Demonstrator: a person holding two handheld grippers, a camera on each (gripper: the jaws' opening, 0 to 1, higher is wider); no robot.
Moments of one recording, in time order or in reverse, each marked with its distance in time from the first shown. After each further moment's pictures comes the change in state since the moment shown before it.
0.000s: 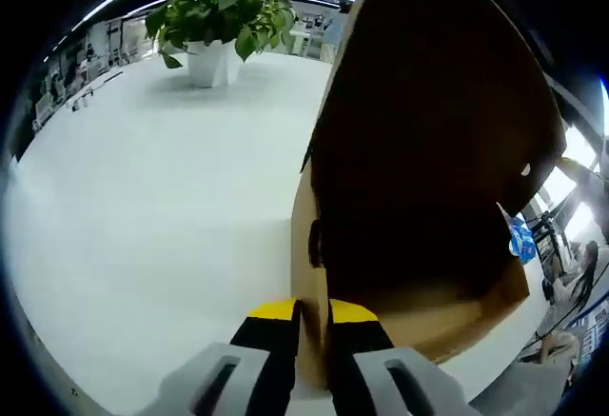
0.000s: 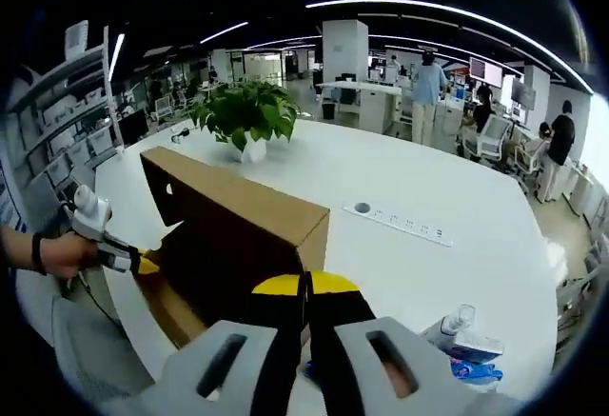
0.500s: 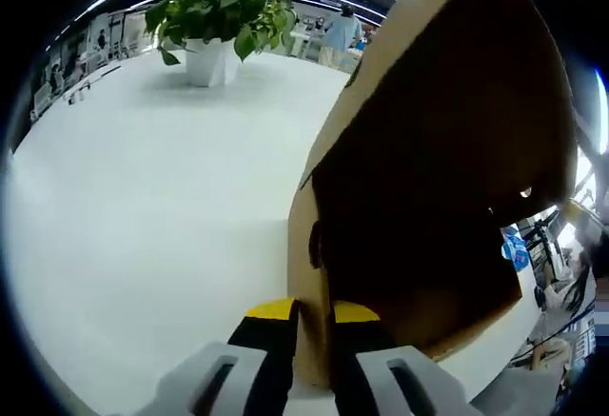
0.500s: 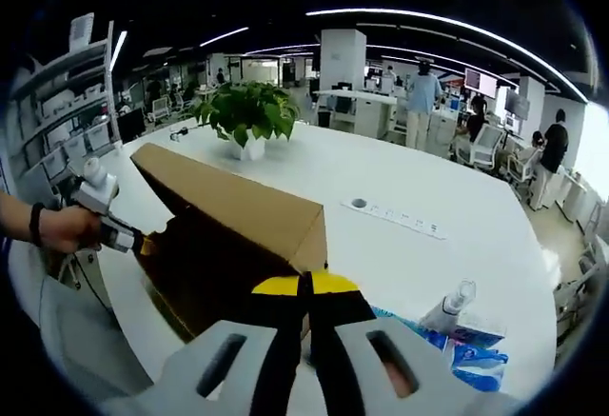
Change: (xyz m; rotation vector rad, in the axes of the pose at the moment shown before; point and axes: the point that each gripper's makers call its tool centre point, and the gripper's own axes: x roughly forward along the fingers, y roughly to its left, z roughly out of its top) left arm 0.004 -0.004 0.005 -0.015 -0.008 -0.044; right arm -0.014 0.009 -0.031 -0.020 -0.054 -0.041
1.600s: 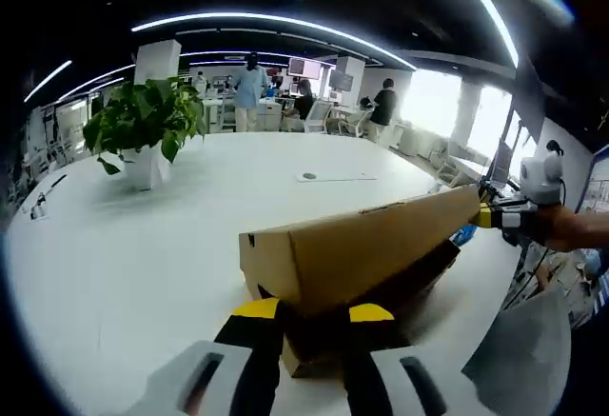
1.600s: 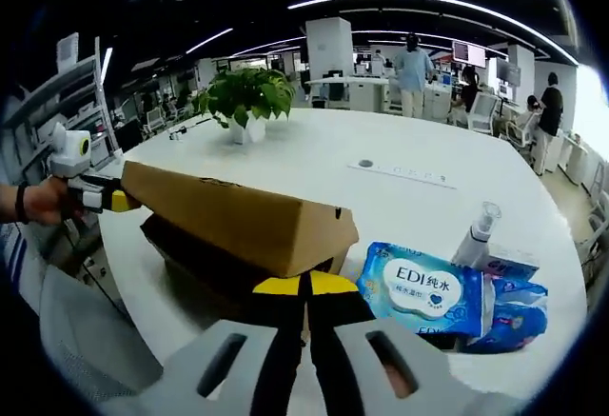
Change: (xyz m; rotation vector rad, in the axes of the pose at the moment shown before) left arm -0.069 -0.041 0.025 0.377 -0.223 -0.233; right arm -0.001 0.018 -0.070 0.123 0.040 0.021
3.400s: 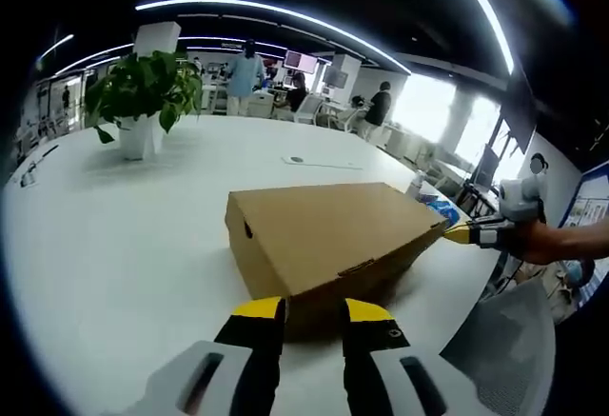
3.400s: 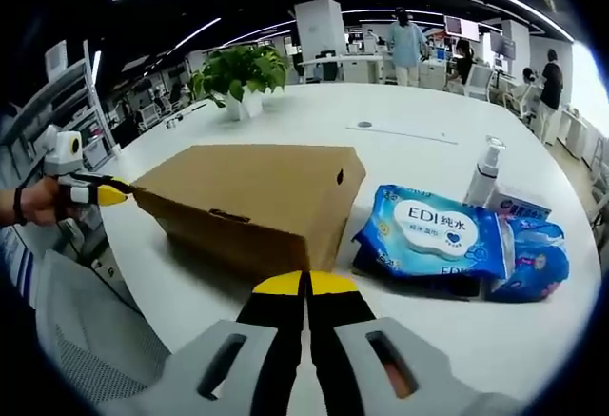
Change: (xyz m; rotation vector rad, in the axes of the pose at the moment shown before) left arm -0.015 -0.008 -0.037 -0.086 0.020 -0.068; right arm -0.003 0.005 -0.057 0.067 0.076 -0.006
